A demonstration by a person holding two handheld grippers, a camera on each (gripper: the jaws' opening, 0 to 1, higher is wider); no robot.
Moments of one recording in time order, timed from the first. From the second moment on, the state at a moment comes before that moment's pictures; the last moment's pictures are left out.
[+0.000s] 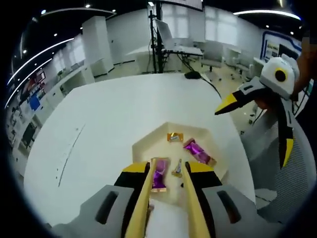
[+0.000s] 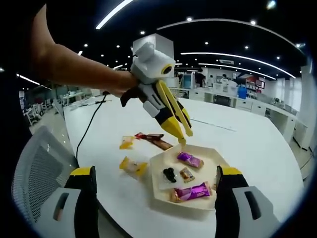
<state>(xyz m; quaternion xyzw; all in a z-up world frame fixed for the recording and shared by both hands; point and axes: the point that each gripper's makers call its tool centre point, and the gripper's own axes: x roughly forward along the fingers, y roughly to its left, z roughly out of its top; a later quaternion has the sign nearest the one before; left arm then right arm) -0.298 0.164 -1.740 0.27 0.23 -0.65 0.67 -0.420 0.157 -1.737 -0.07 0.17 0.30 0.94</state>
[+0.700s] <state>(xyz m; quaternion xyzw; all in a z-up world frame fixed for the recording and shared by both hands) -0.277 0.247 -1.749 0.26 0.24 -0.61 0.71 -0.421 0.159 -1.741 -0.08 0.18 0.31 0.93</state>
